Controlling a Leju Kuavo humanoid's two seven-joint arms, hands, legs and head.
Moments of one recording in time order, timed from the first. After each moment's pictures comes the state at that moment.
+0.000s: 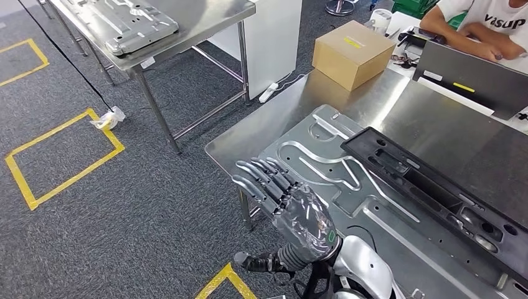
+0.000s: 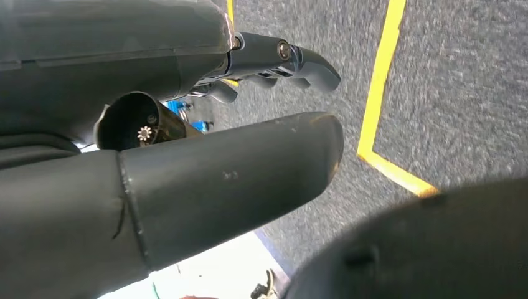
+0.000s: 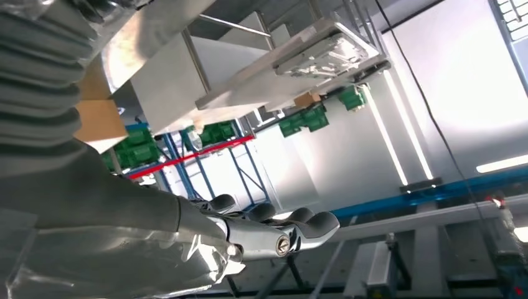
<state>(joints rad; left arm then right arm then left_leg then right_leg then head) -0.02 -0.21 1.19 -0.27 -1.56 -0.21 0.29 -0.22 -0.05 0.69 -1.90 0.98 -0.06 -0.23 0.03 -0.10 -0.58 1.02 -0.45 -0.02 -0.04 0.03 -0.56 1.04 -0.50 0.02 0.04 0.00</state>
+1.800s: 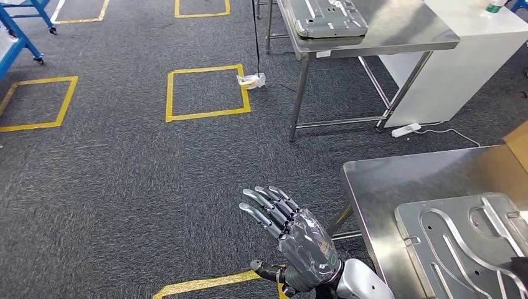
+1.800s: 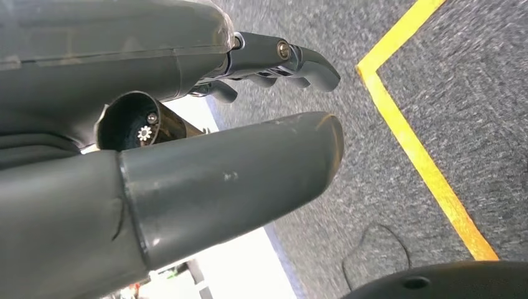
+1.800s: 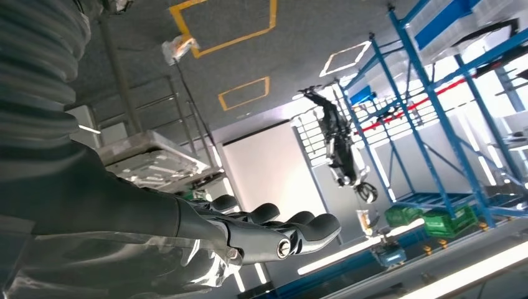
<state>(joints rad) -0.03 -0.21 1.21 -0.26 -1.57 -0.21 0.26 -0.10 -0.18 0.72 -1.92 0.92 -0.13 -0.22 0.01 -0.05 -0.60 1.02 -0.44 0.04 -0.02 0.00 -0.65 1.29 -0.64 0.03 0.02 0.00</state>
